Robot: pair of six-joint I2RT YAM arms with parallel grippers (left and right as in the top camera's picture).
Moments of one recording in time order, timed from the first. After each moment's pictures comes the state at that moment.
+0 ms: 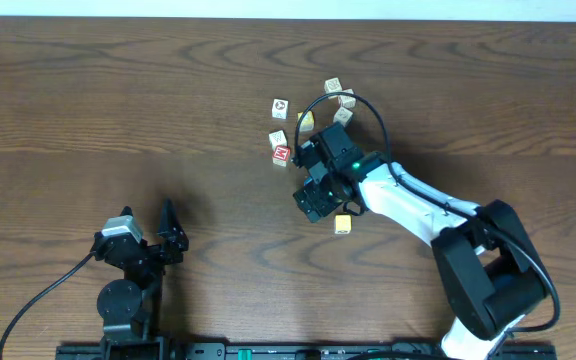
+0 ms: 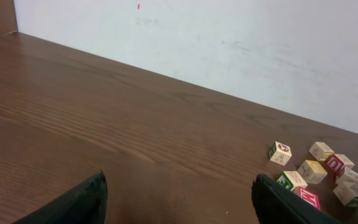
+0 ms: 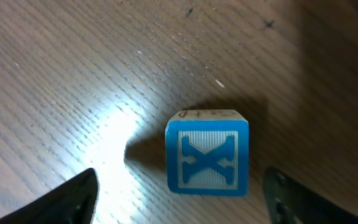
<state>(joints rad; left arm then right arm) 0.05 0.01 0.02 -0.11 -0.01 -0.28 0.57 1.87 1.11 -0.47 -0.16 -0.06</state>
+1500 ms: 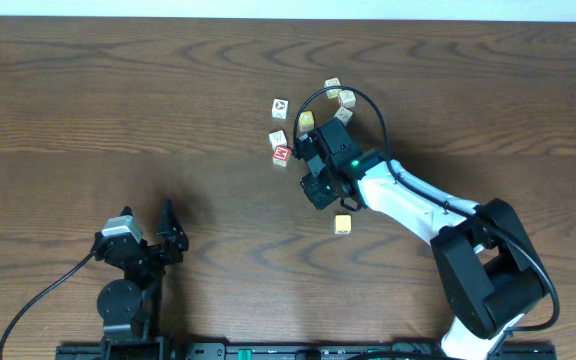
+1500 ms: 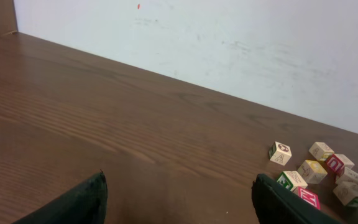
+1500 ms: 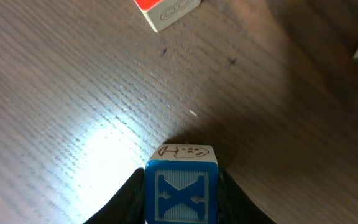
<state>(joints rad) 0.05 0.01 0.02 -0.11 -0.01 -0.28 0.57 1.87 1.14 -0.45 -0.11 -0.04</state>
